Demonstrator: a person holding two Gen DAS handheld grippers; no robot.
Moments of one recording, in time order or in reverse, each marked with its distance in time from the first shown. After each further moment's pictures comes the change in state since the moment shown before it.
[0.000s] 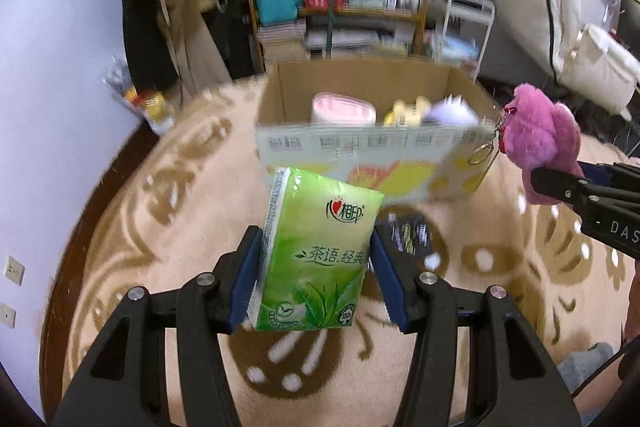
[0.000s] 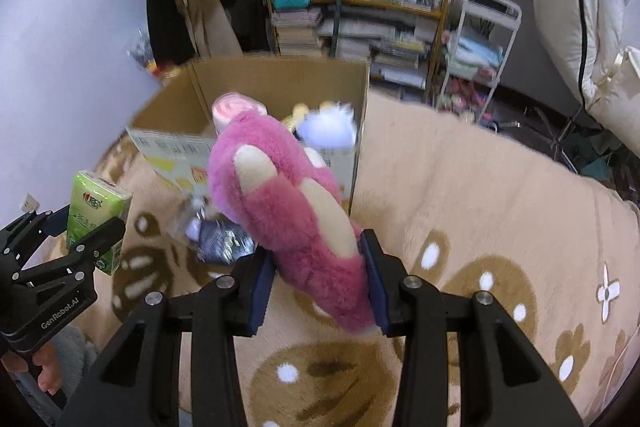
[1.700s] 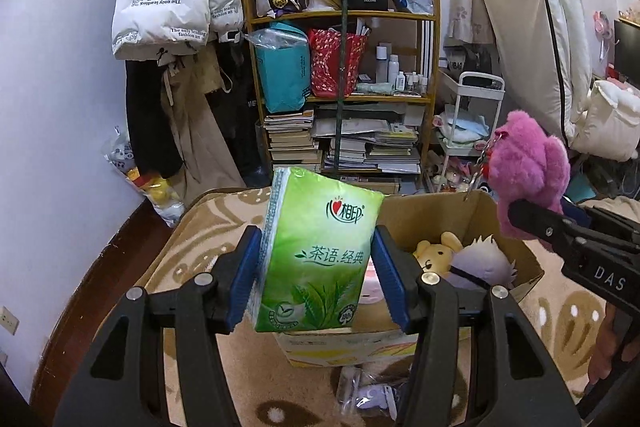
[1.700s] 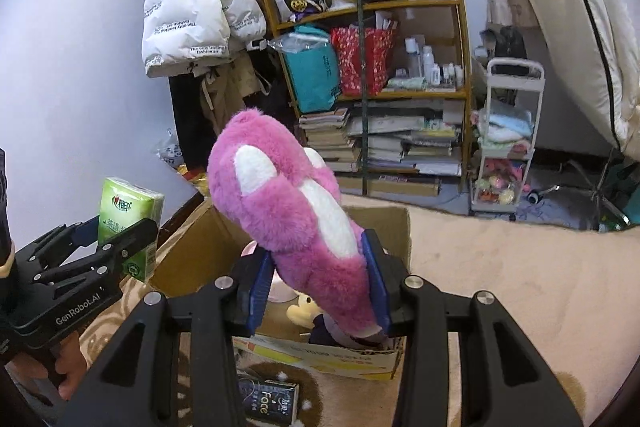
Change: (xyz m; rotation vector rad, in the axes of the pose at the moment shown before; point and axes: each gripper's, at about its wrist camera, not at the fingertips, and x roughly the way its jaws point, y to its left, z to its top) left arm 0.039 0.016 0.098 0.004 -0.259 0.013; right arm 0.035 0.001 0.070 0.079 -0.327 0.154
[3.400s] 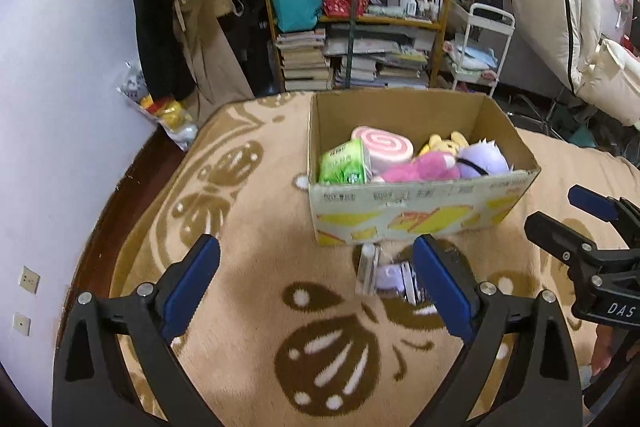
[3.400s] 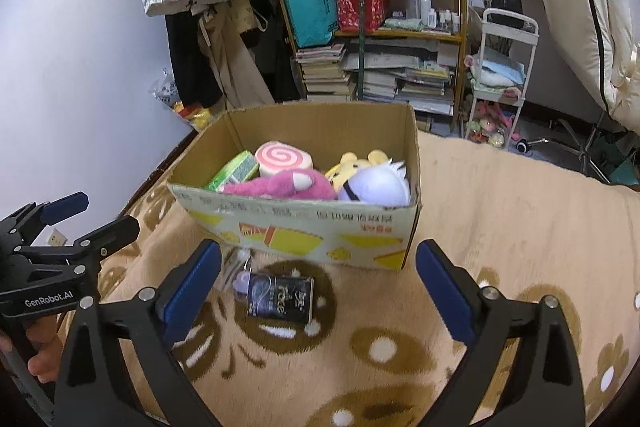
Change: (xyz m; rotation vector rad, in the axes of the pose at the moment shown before) left arm -0.042 0.022 -0.045 -0.010 0.304 0.025; right arm -0.030 0.023 -0.048 -0.021 0.225 -0.051
